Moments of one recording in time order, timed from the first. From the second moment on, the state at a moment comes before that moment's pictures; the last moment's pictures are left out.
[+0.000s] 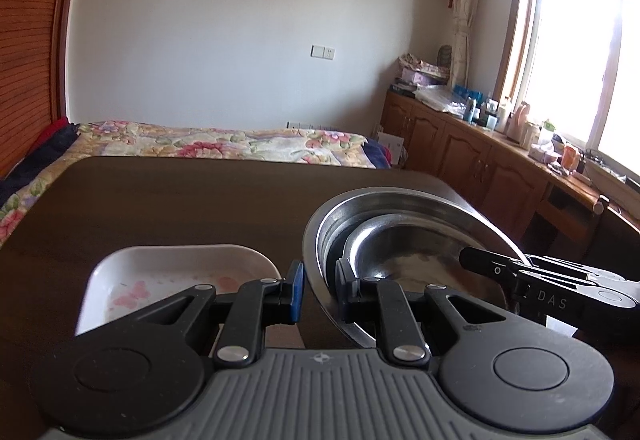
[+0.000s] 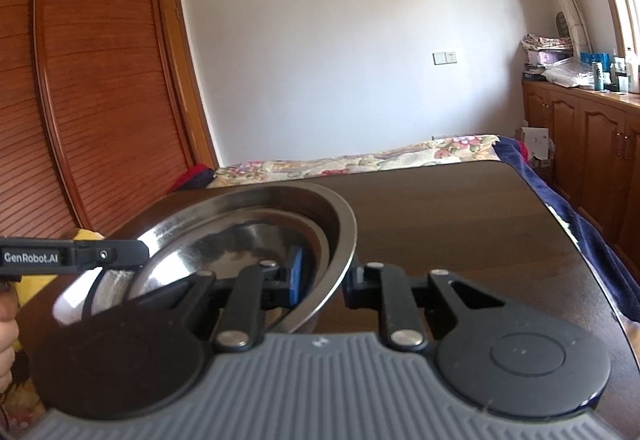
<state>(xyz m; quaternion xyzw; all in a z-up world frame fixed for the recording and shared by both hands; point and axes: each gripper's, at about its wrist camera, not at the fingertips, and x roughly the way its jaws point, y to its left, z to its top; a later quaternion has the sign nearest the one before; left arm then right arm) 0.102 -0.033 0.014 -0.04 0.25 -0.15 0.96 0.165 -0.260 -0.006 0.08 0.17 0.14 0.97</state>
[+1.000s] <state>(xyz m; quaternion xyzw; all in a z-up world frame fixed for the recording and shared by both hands) 0.078 0.070 0.025 -0.07 0.23 -0.06 0.97 0.183 -0.167 0.005 0.05 0.20 0.25 0.95</state>
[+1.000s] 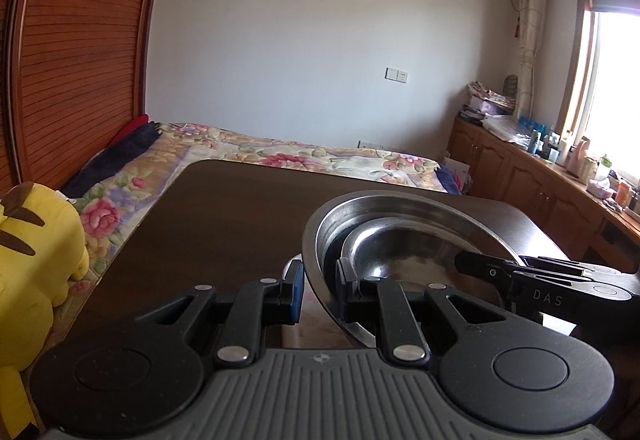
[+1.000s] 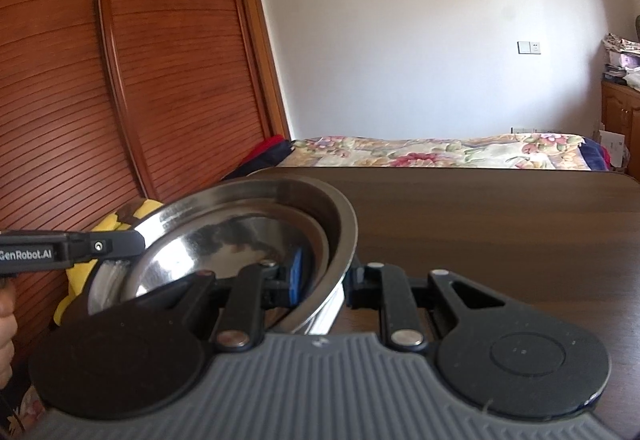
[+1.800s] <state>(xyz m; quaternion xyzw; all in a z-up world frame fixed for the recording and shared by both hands) 0.081 0.078 0.012 -0.07 0.25 -0.04 0.96 0.189 -0.145 -0.006 0.04 0.22 0.25 0.94</state>
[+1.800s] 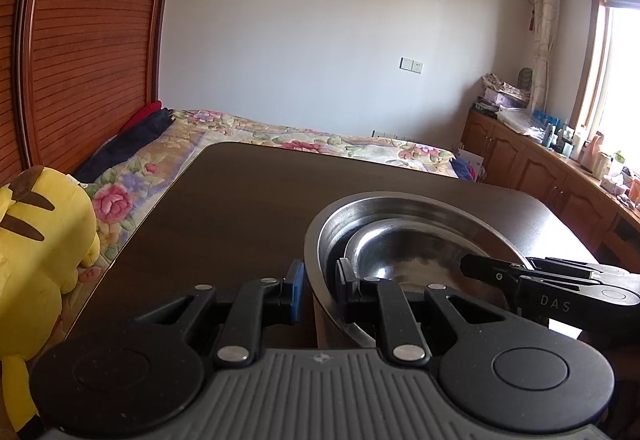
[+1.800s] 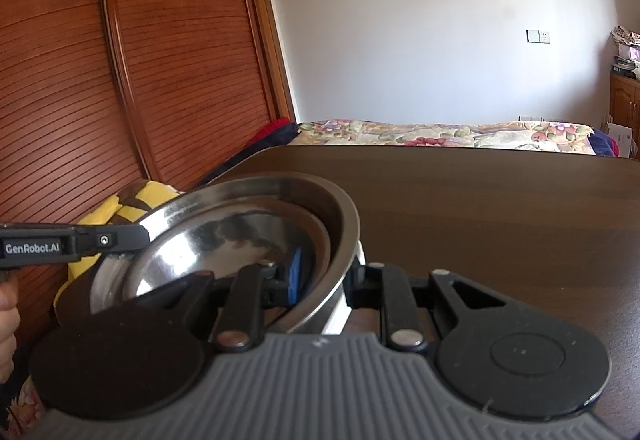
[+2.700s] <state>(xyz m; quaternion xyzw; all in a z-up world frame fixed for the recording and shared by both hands) 0.063 0.055 0.042 -0.03 0.20 -0.05 0.98 0.149 -0.181 0.025 0.01 0.17 0.21 0.96</state>
